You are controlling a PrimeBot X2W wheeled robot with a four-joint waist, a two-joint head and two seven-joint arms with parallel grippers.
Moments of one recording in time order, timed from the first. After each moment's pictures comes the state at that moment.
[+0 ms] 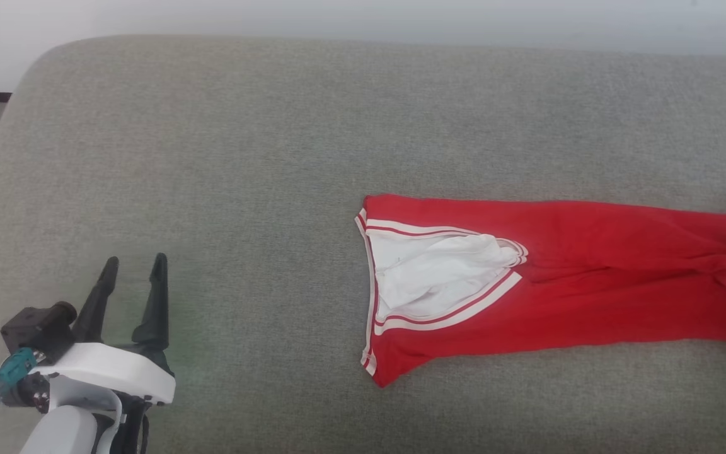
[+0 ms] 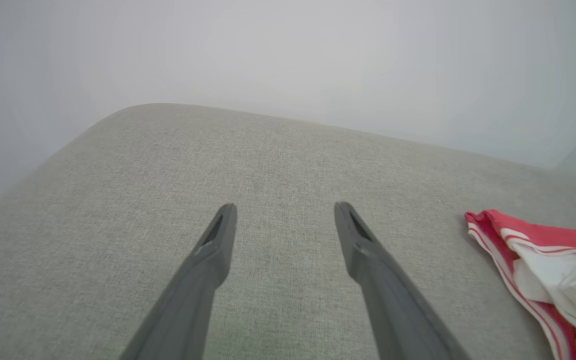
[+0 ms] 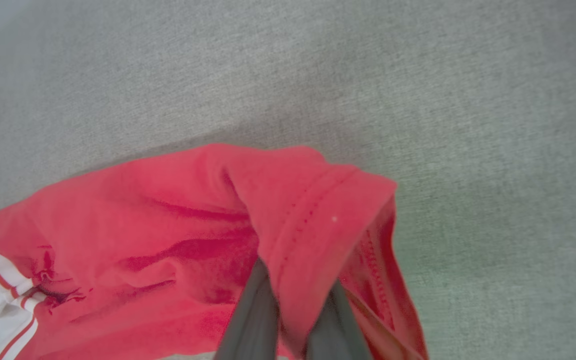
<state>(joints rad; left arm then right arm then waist) -0.17 0.38 -0.16 0.24 -0.62 0.02 -0.26 -0.51 -0.44 -0.37 0.47 0.57 0.13 0.97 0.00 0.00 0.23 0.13</state>
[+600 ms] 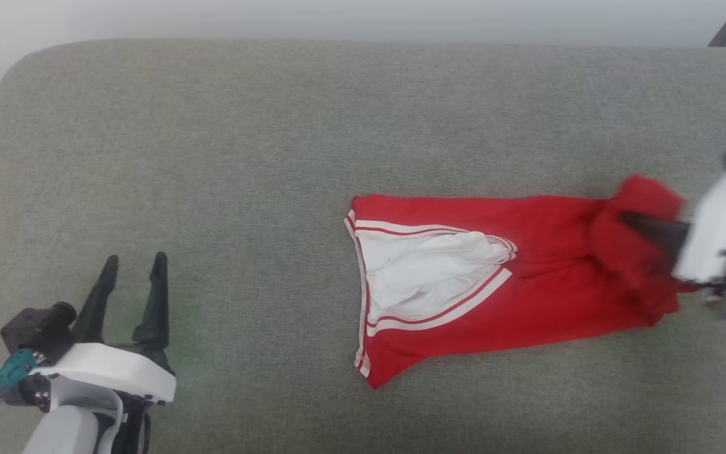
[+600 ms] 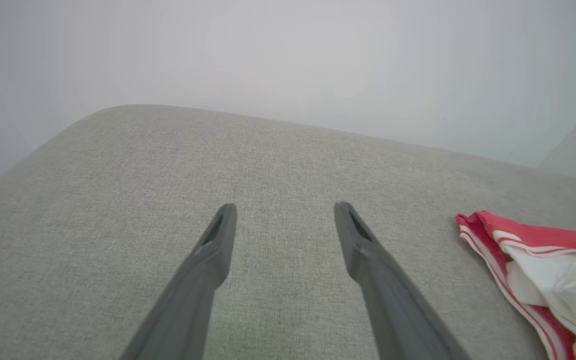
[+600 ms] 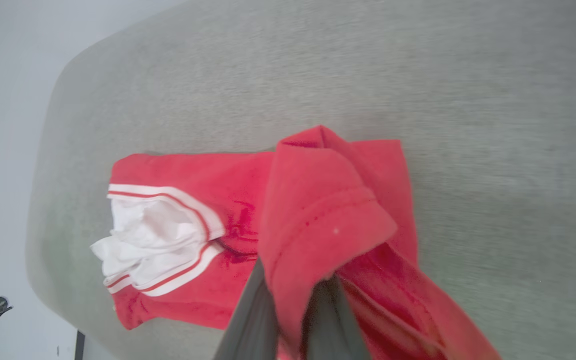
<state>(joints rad) -0.17 0.34 -0.11 0.26 -0.57 -0.03 -0.26 -0.47 -0.26 -0.19 0.11 0.69 0.13 1.07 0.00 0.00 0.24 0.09</state>
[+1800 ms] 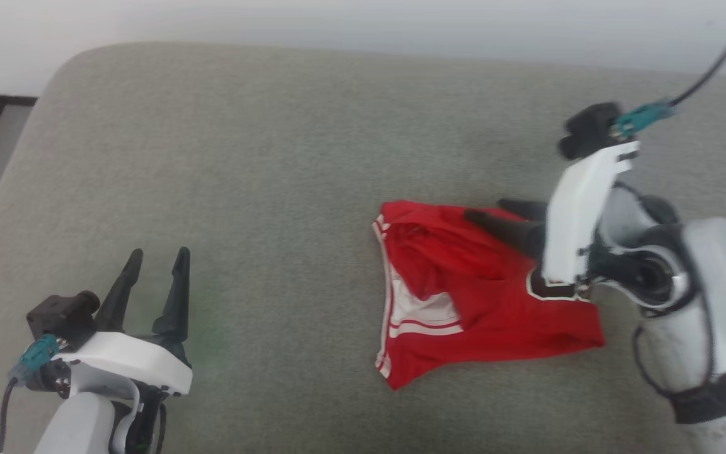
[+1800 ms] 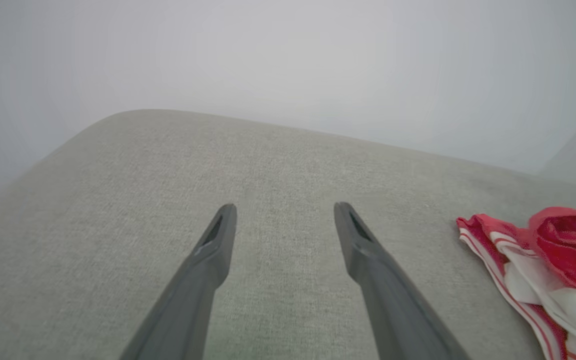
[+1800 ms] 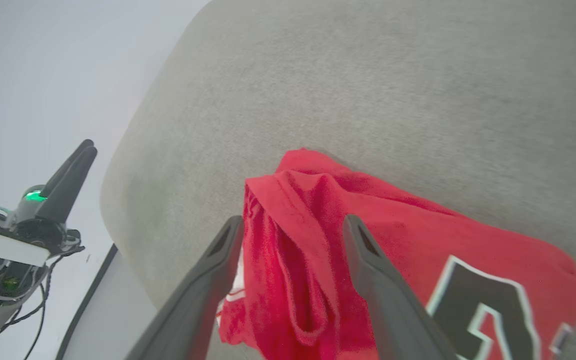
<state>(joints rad) -0.23 0.30 -0.12 0.35 -0.54 -0.09 -0.26 -0.60 -0.22 0.24 0.20 0.82 0.13 0.88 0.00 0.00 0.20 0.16</state>
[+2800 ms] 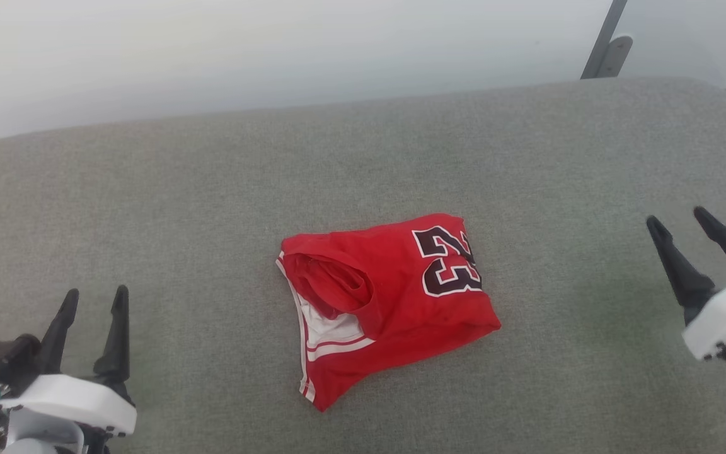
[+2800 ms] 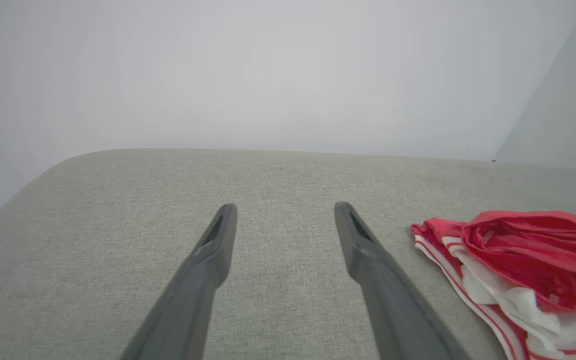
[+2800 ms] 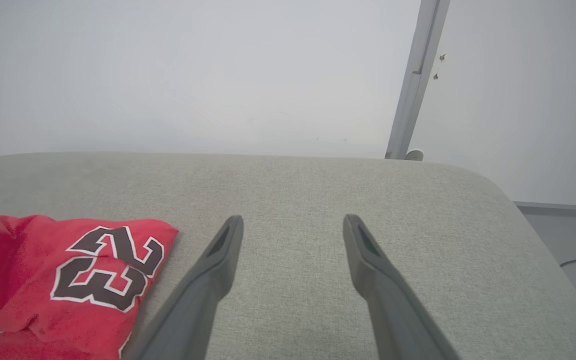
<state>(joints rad) -0.10 0.36 0.00 0.30 -0.49 -0.09 -0.26 -0.27 -0.55 0.18 0.19 0.66 0.13 0.04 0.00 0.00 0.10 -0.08</state>
